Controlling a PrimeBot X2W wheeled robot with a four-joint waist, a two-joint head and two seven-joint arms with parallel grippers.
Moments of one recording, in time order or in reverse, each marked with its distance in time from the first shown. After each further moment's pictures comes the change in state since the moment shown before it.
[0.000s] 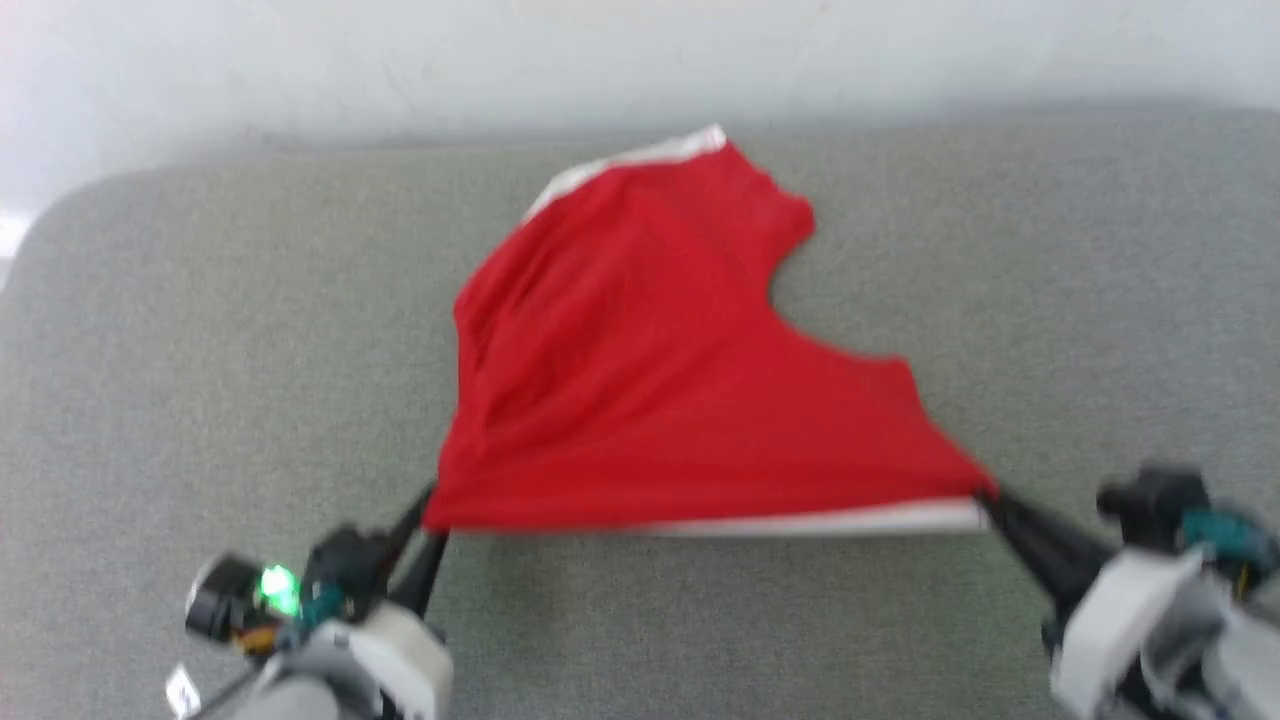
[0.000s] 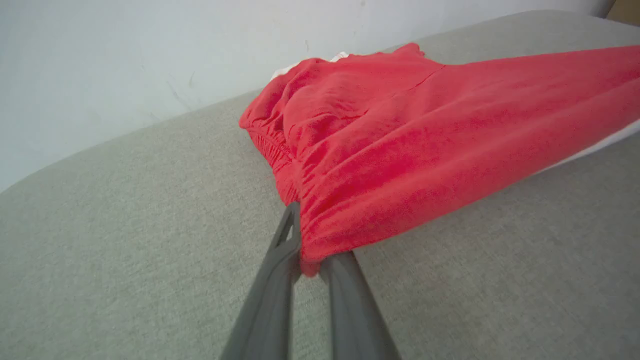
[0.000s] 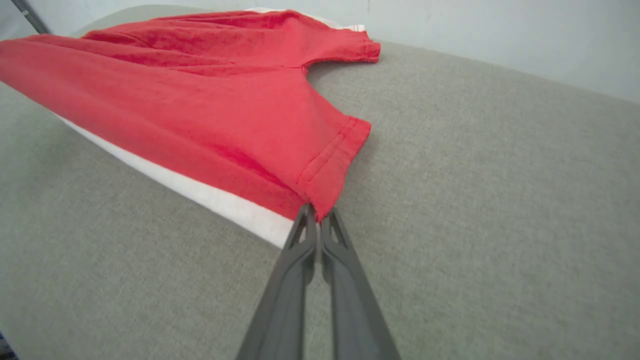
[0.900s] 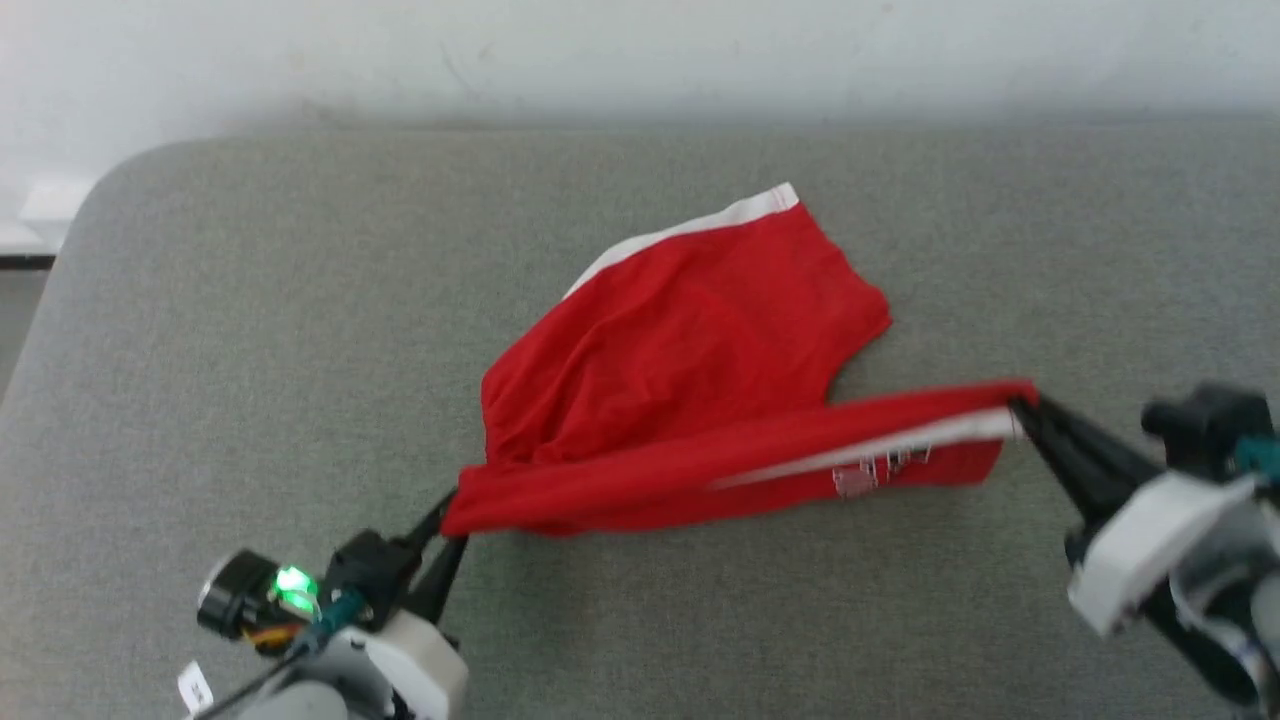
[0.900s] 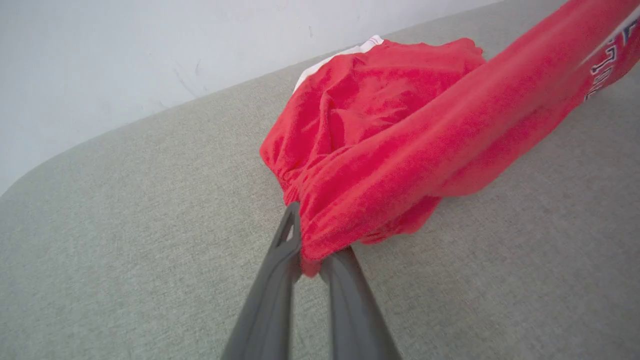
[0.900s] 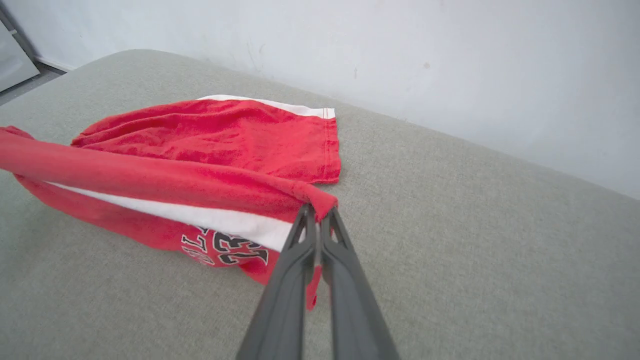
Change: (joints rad) left arm 0.040 0.037 -0.049 -0.100 0.028 0.030 0.049; right arm 0.147 0.109 -0.334 -0.261 -0.175 0.000 0.235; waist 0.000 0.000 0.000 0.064
